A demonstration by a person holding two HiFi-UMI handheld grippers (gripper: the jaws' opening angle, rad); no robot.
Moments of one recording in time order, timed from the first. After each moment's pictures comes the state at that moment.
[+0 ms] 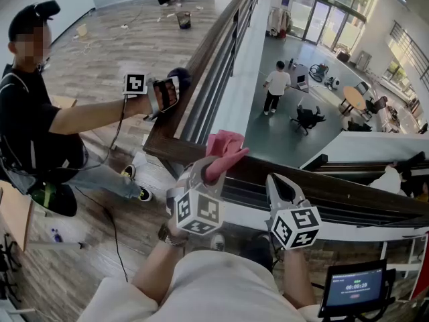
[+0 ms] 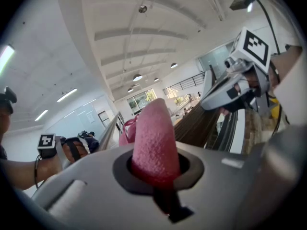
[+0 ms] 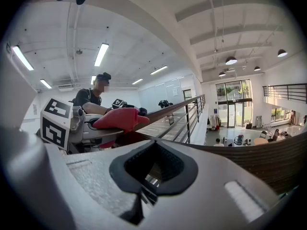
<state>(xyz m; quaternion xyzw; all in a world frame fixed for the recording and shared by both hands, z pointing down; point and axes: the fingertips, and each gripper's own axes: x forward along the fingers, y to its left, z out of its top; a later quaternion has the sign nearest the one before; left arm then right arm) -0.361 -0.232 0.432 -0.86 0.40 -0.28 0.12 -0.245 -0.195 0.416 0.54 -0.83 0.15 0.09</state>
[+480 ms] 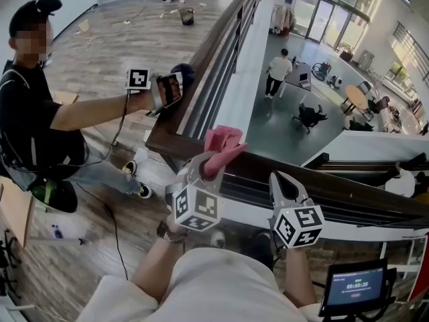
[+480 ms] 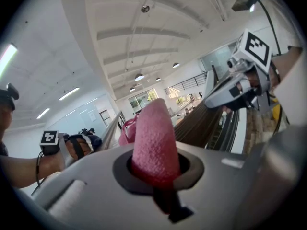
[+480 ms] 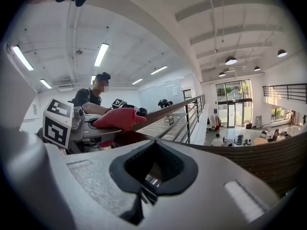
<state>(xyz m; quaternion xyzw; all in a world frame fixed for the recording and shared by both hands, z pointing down) -0.372 -0.236 0.429 -0.86 0.41 -0.27 0.12 -0.243 -0.194 0.413 0.54 -0.83 0.14 0.09</state>
